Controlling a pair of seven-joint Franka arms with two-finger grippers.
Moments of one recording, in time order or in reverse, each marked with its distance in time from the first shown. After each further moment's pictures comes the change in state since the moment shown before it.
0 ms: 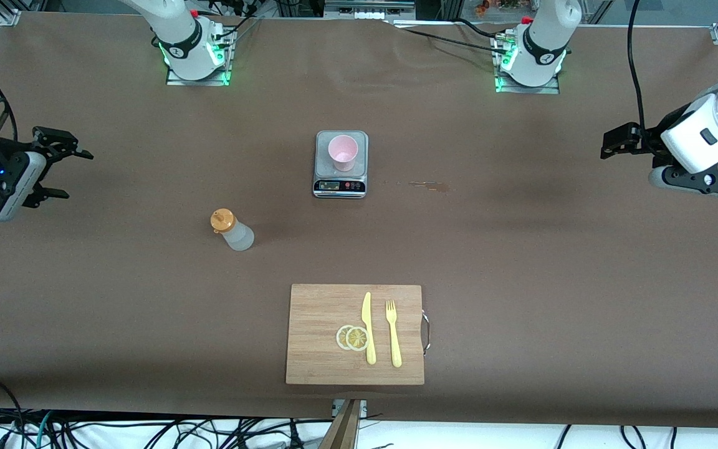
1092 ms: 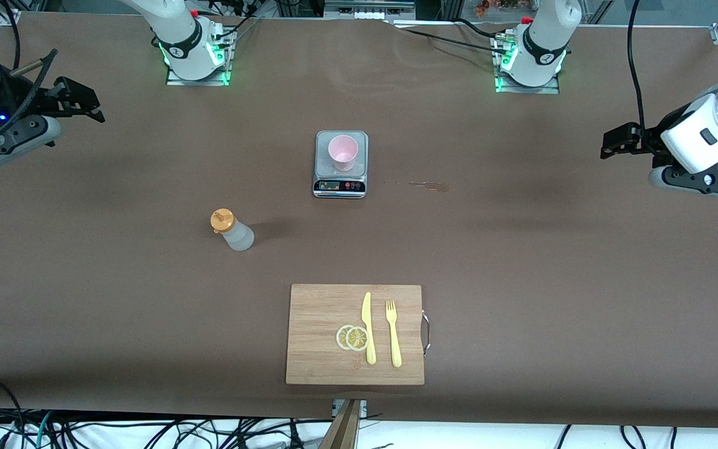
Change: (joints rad) left arm 0.000 0.000 0.000 0.000 0.000 0.000 0.000; right arm 0.008 -0.094 0.217 0.175 -0.215 -0.183 0.621
